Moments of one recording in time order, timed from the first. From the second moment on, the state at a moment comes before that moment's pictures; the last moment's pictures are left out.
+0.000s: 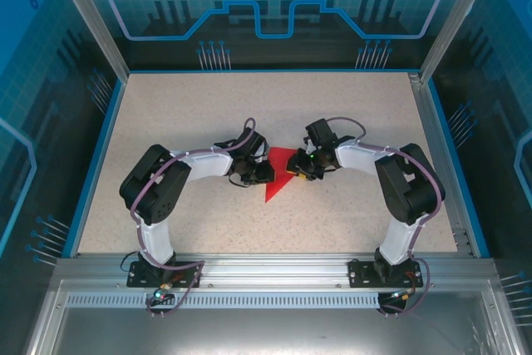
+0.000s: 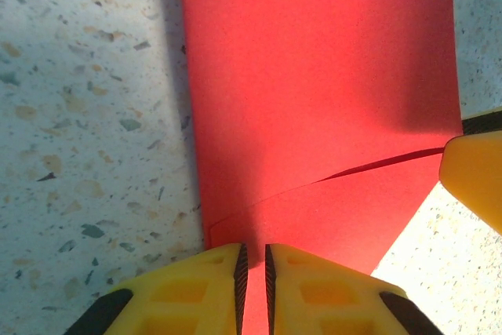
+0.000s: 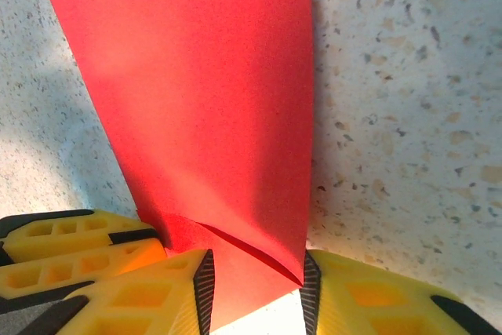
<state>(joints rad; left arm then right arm) -0.57 1.86 1.04 -0.29 0.34 -0.64 0.46 1.80 1.01 -0.36 -0.41 0.78</state>
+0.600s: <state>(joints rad) -0.57 1.87 1.04 -0.29 0.34 -0.64 0.46 1.80 1.09 -0.44 -0.37 0.73</state>
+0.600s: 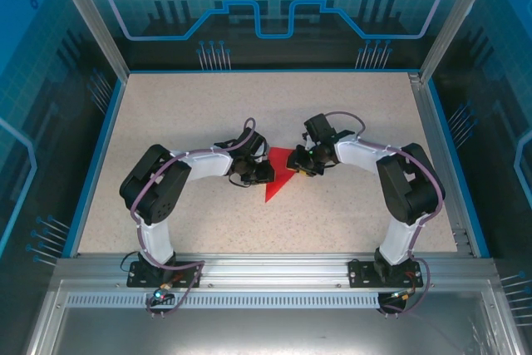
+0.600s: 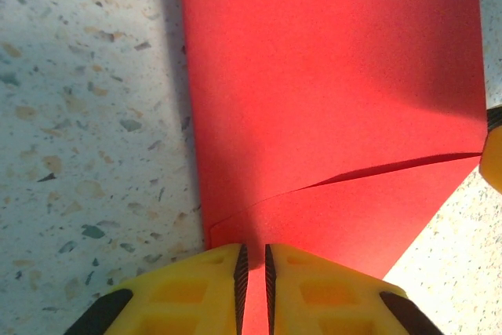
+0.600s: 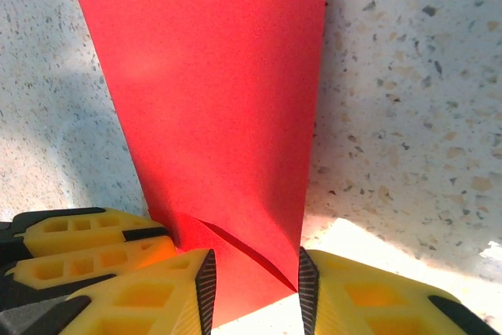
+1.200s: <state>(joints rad) -0.57 1.87 1.04 -0.29 0.34 -0.64 0.47 1.84 1.15 -0.45 -0.40 0.71</state>
